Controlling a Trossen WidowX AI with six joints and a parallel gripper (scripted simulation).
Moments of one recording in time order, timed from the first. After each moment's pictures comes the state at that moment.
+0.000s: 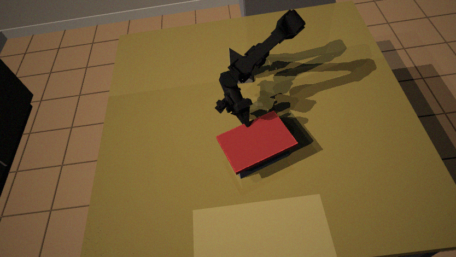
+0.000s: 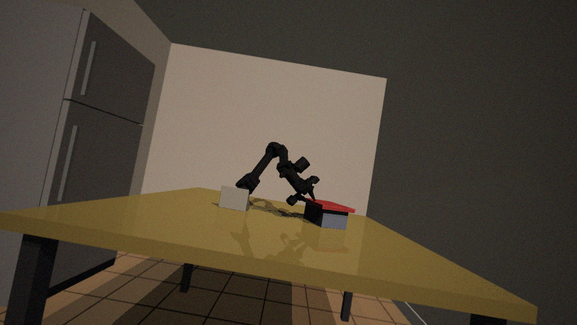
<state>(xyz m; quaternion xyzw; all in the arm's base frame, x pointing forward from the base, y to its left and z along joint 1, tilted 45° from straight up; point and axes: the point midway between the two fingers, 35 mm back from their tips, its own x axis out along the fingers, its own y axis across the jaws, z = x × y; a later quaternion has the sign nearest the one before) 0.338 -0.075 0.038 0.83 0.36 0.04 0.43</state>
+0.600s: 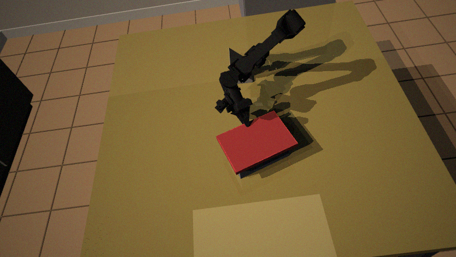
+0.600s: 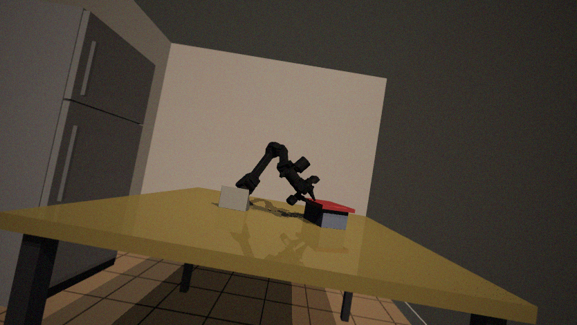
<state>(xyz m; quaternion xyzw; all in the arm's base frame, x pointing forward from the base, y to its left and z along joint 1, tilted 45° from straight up) 0.338 -0.076 0.040 0.83 0.36 0.04 0.42</state>
